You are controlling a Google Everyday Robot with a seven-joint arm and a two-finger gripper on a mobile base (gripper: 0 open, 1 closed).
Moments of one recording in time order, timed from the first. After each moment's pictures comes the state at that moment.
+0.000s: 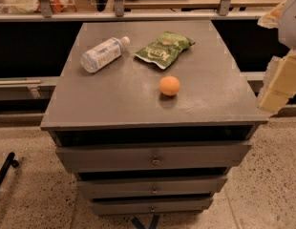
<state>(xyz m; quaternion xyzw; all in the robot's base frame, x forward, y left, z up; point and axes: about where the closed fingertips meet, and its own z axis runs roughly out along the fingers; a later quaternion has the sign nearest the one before) 0.436 -0.206 1.009 -0.60 0.77 -0.07 0.20</state>
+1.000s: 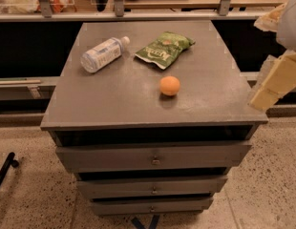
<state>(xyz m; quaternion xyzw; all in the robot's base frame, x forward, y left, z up) 0.441 -0.197 1.006 -0.58 0.78 -0.02 0.25</state>
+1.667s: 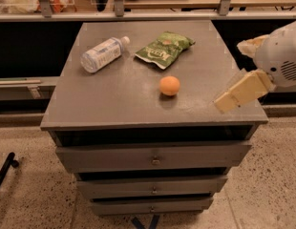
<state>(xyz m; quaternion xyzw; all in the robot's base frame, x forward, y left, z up) 0.469 -0.165 0.964 -0.47 0.79 0.12 0.37</state>
